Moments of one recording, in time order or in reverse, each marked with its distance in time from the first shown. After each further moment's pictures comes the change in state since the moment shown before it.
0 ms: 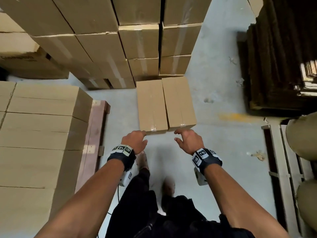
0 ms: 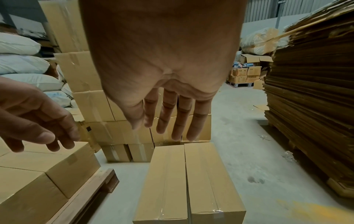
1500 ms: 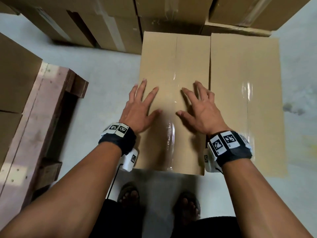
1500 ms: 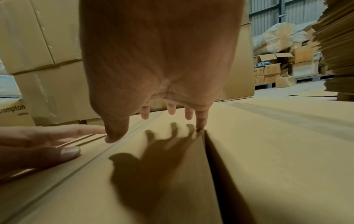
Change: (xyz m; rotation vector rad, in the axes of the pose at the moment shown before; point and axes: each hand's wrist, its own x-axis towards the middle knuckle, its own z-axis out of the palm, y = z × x) left_hand 0.575 -0.189 0.255 -0.200 0.413 0.020; right_hand 0.595 0.079 0.301 -0.014 0.123 -0.308
